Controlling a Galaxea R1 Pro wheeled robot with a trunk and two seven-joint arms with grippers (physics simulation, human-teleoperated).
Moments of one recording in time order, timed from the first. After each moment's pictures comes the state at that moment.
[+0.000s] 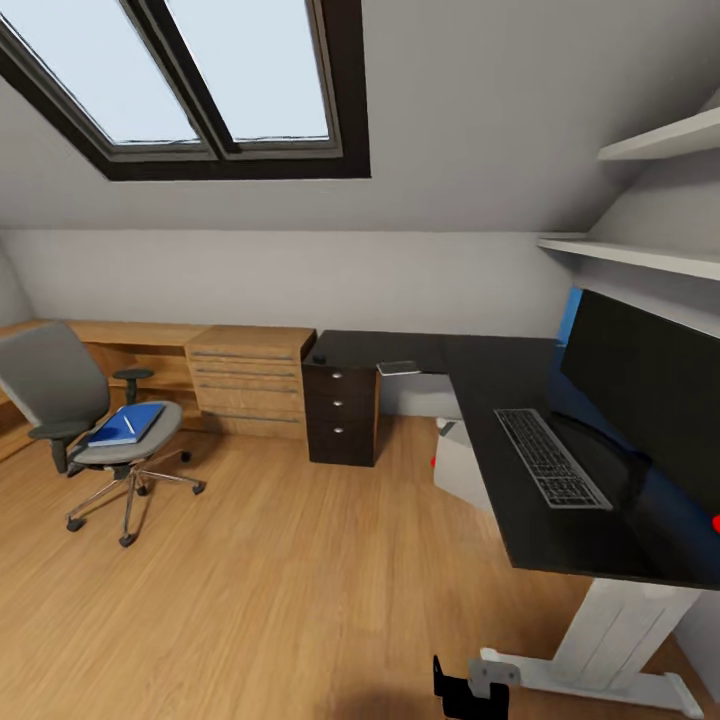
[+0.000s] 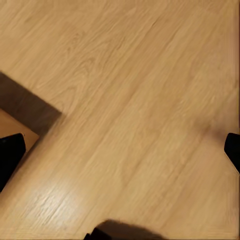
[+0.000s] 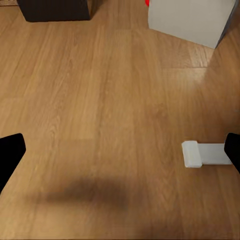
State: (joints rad) left arm -0.01 0.08 -0.32 -0.79 0.62 -0.11 0.49; right arm -0.43 0.09 0.53 -0.06 -0.56 -0.61 -0.12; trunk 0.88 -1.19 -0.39
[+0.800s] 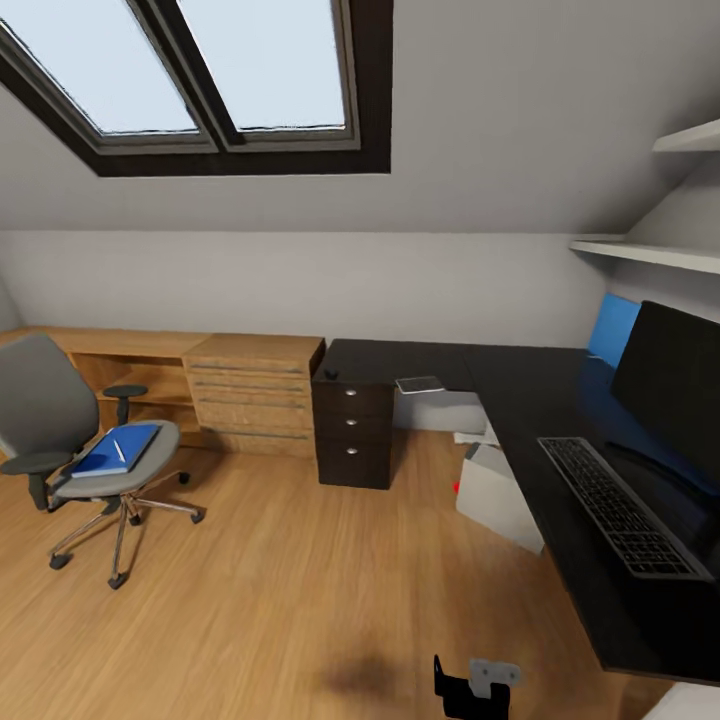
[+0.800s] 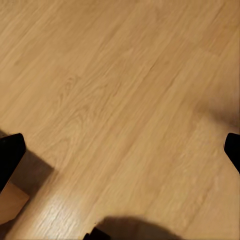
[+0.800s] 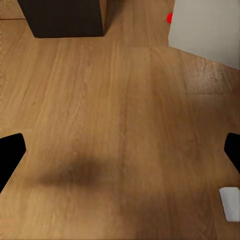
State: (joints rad) left arm -0.01 0.08 -0.33 -0.79 0.62 -0.11 0.48; right arm -0.43 0.08 0.53 -0.06 -0.56 -0.61 -0.12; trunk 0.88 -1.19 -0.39
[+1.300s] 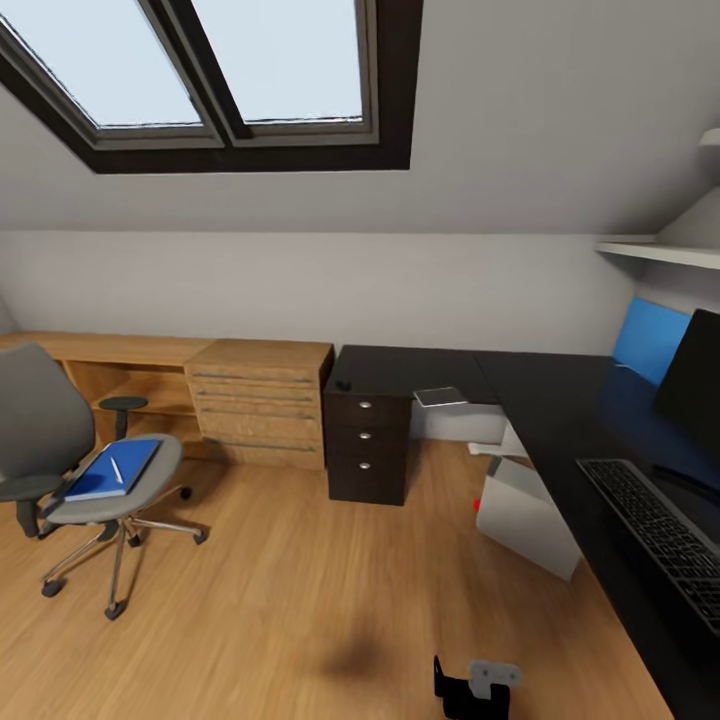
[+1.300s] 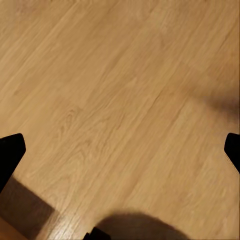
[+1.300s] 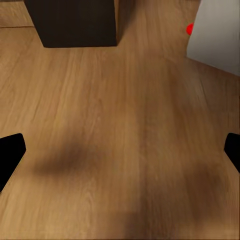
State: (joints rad) left arm -0.01 0.08 -0.33 -0.79 0.62 -0.11 0.48; right arm -0.43 0.09 0.54 -0.05 -0.56 -0.61 -0.12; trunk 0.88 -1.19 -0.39
